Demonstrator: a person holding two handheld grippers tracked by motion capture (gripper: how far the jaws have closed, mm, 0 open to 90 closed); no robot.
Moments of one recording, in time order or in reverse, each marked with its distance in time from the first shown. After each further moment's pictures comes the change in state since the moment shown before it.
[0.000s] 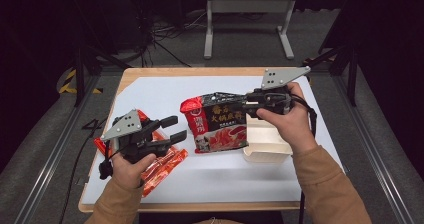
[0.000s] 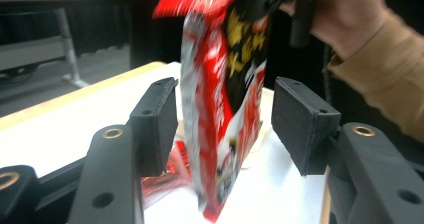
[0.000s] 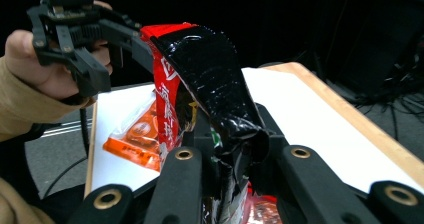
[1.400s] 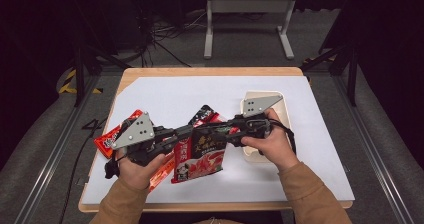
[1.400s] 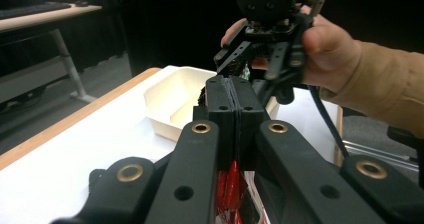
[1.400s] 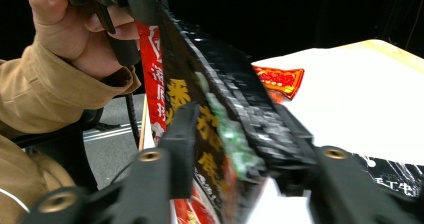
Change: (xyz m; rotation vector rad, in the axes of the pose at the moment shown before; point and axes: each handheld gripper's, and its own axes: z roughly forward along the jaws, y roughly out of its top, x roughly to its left) left arm -0.024 0.014 0.009 0.015 -0.043 0.171; right arm 0.021 -0.061 0.055 -0.027 0.210 0.093
